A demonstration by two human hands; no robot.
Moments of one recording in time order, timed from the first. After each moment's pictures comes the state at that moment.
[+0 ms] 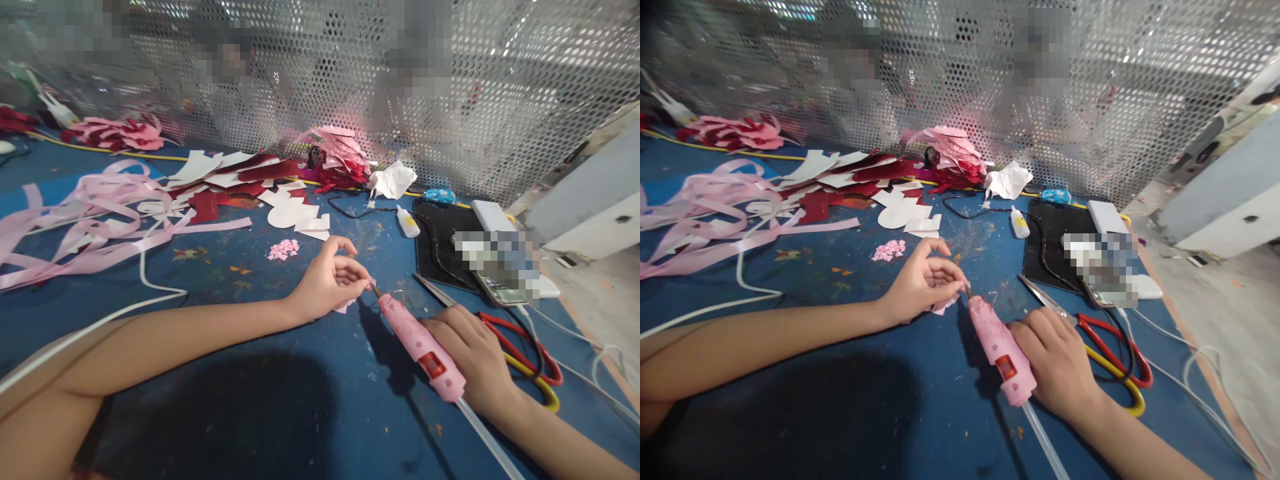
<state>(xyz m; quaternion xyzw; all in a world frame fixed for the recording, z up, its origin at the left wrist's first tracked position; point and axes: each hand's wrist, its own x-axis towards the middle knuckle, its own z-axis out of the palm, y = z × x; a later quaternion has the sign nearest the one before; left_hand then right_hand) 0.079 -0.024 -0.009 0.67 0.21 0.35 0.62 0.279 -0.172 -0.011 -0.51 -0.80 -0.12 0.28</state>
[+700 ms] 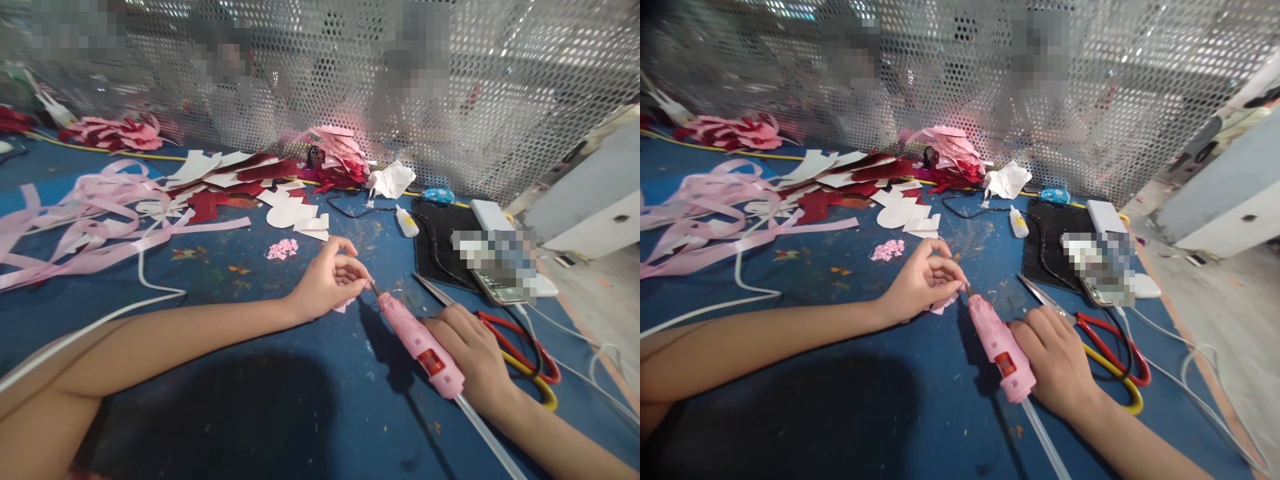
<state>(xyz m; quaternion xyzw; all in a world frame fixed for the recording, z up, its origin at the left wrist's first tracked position) 0.079 -0.023 -0.007 0.68 0.21 0.33 0.62 0.279 -0.171 -0.011 -0.51 -0.81 -0.14 0.27</state>
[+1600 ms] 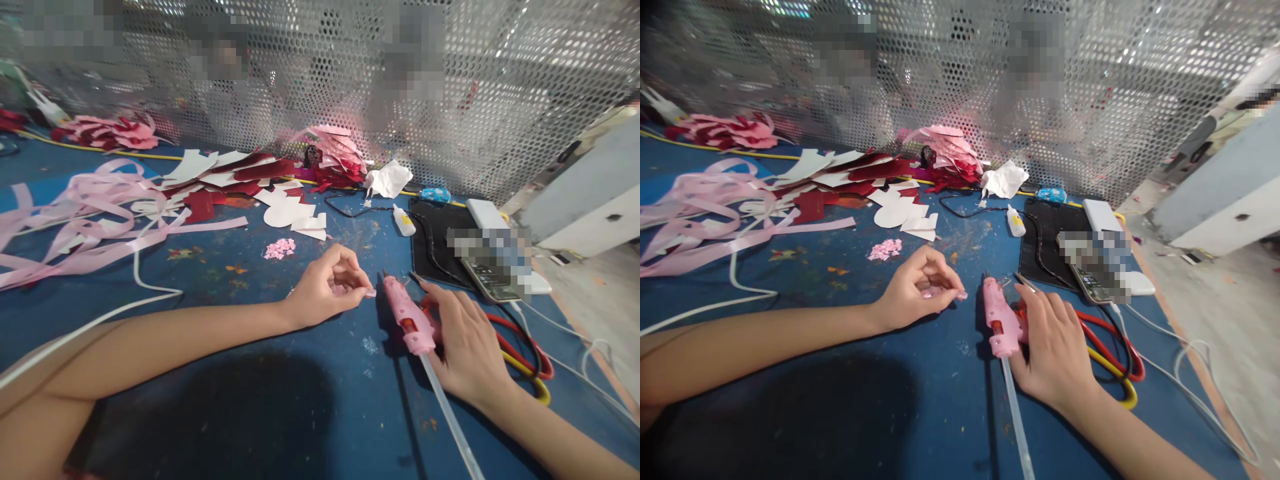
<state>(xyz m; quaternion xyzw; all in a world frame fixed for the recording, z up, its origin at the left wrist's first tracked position) 0.077 -0.034 -0.006 0.68 0.15 0.37 0.61 0.279 -0.171 -0.015 -0.64 -0.73 -0.11 0.21</state>
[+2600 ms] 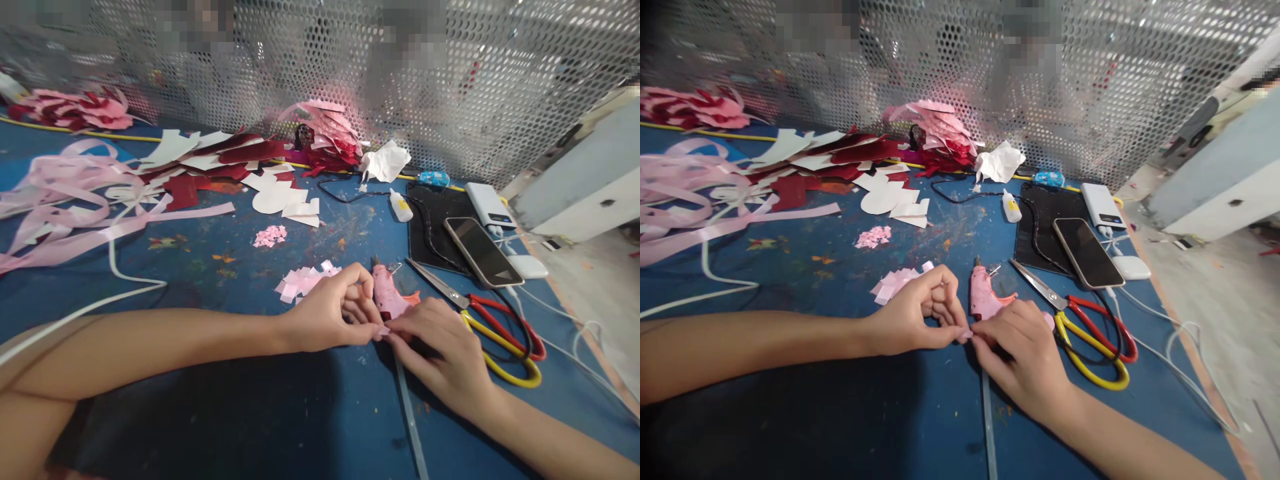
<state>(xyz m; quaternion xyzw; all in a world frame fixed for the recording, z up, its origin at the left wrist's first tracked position) 0.079 -0.065 0.003 0.65 0.20 0.15 0.72 0.251 -0.177 -0.007 -0.52 -0.76 0.05 0.39</state>
